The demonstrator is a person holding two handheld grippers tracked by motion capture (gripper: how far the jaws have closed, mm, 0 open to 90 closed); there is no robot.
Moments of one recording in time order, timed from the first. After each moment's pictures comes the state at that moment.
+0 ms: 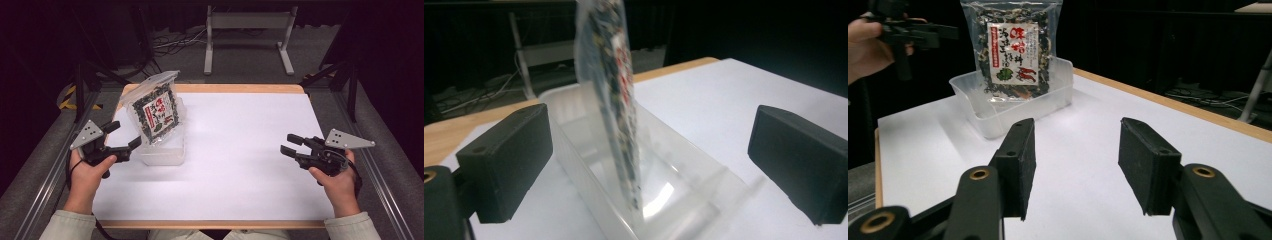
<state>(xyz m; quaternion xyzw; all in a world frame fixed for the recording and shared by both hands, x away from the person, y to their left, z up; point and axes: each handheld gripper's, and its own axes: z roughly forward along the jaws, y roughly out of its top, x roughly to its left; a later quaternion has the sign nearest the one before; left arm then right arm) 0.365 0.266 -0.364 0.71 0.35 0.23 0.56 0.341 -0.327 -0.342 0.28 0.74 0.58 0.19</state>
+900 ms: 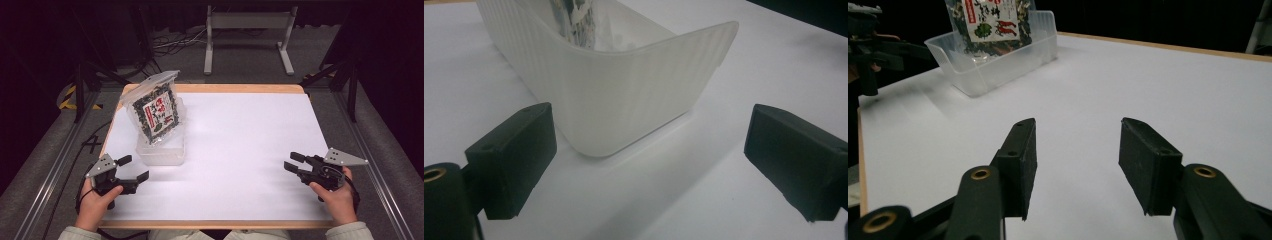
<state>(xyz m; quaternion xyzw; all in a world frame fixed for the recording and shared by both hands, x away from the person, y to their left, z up) 0.337 0.261 -0.443 0.75 0.37 0.15 0.52 0.332 -0.350 -0.410 0.33 0.74 0.56 0.16</state>
